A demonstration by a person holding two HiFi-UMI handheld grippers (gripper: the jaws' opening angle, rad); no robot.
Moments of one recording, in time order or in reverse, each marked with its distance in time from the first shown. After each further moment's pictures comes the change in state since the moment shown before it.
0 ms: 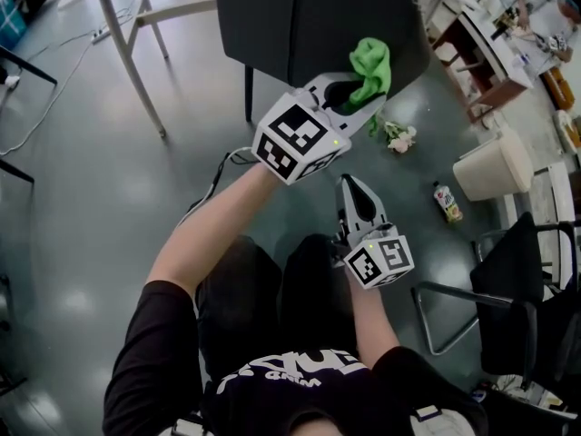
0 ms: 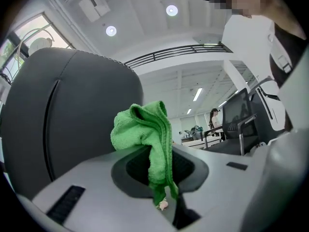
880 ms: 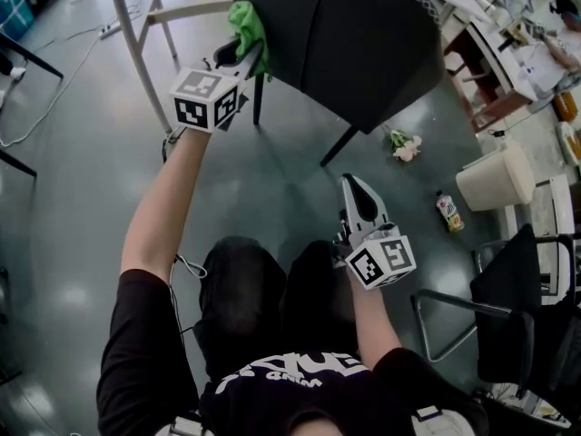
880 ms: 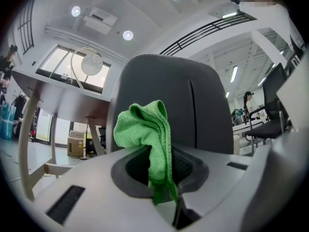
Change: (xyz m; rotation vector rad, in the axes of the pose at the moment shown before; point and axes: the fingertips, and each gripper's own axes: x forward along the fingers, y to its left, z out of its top) left arm -0.148 0.218 -0.042 0.035 0.109 0.486; right arm 0.024 0.014 0.005 -0.015 0.011 0.038
